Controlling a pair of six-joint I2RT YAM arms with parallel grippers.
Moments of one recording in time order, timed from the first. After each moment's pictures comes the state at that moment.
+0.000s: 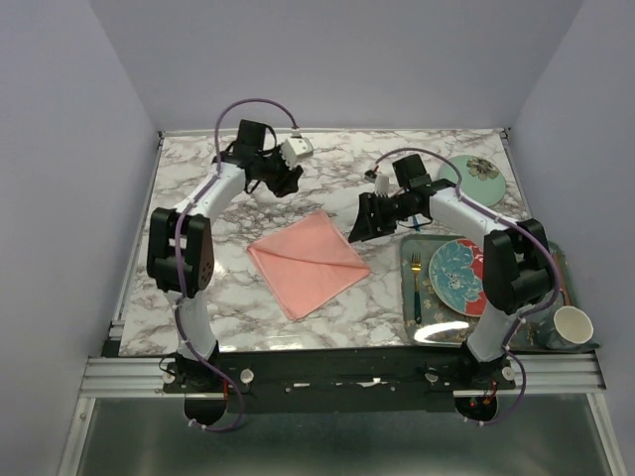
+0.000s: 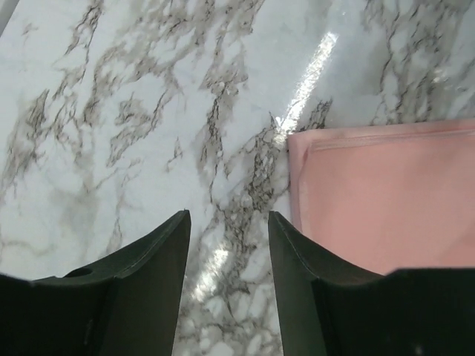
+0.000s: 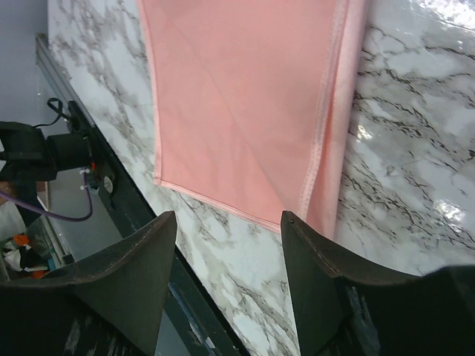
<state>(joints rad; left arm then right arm) -0.27 1.96 1.59 -0.46 0.57 0.69 0.37 1.80 1.27 -0.53 -0.75 0.16</state>
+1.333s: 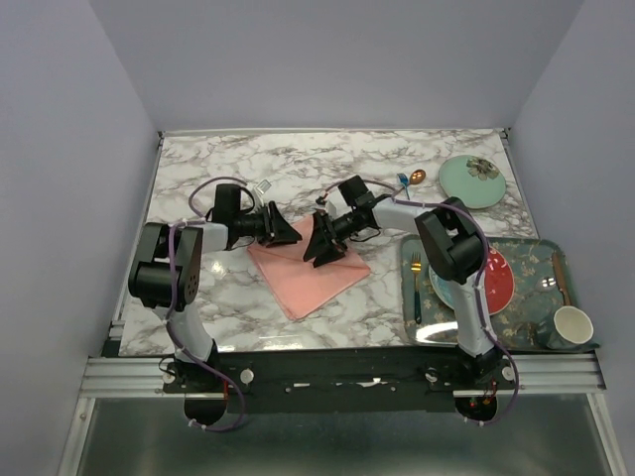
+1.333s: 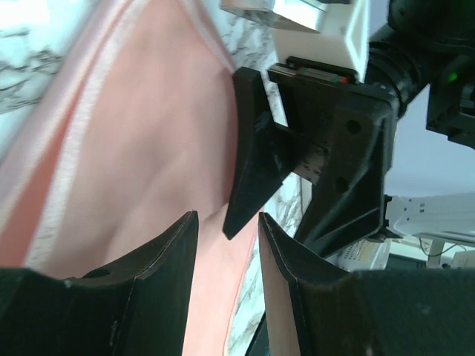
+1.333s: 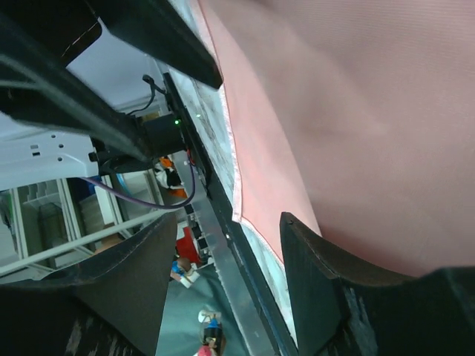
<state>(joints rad) -0.13 1.78 0.85 0.22 0.99 -0.60 0.58 2.21 1.45 -0.30 -1.08 0.53</state>
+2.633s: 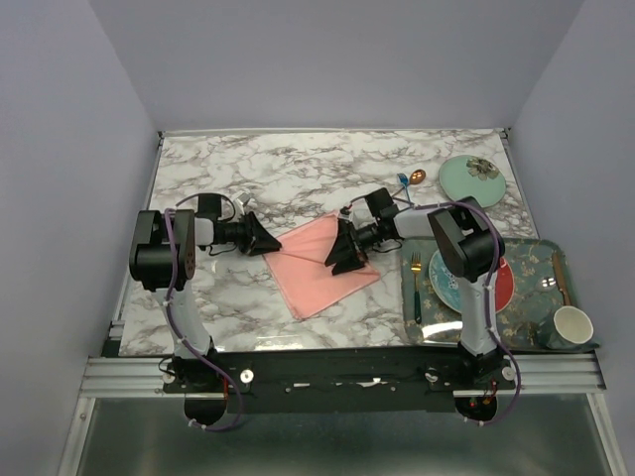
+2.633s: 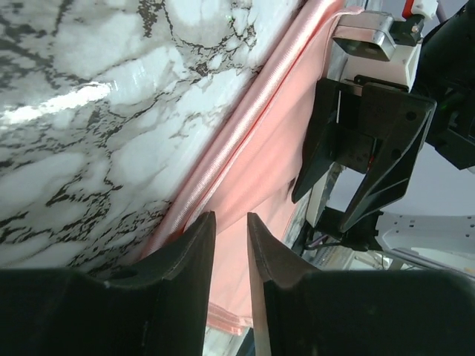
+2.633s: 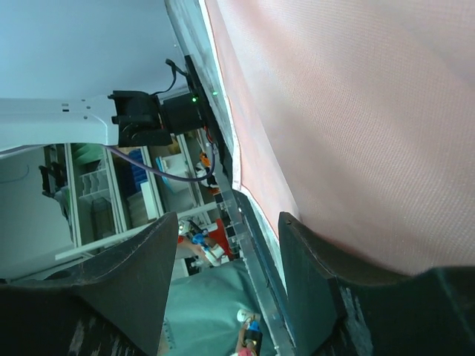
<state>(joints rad) 0.03 1.96 0.91 0.02 1.03 -0.50 0.45 2.16 1.19 -0.13 -1.20 0.57</state>
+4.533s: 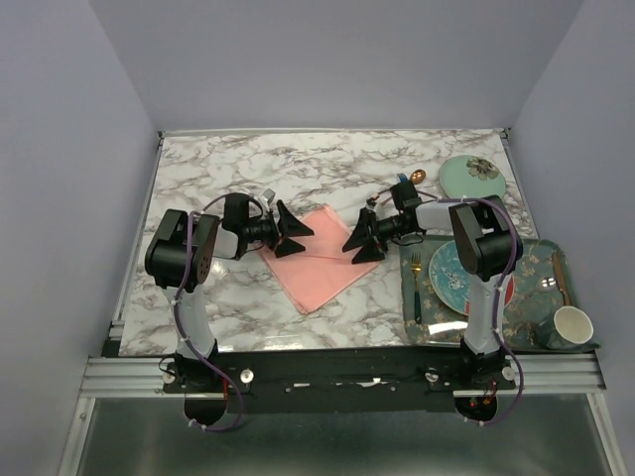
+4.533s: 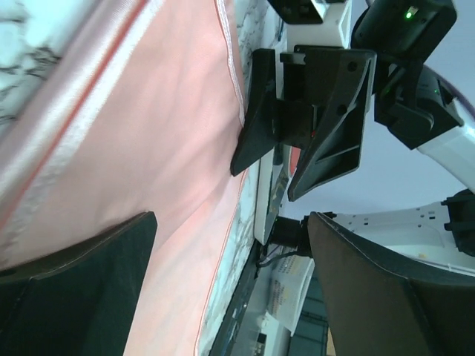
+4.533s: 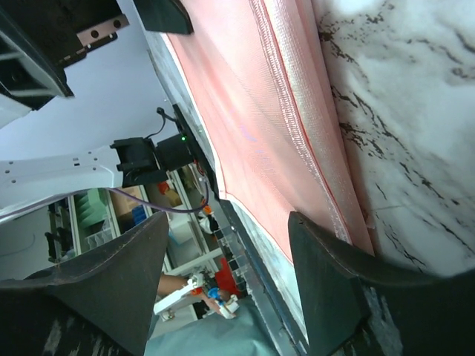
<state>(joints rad) -0.18 1.98 0.80 0.61 1.00 -0.99 0.30 2.11 1.18 -0.25 -1.09 0.54</state>
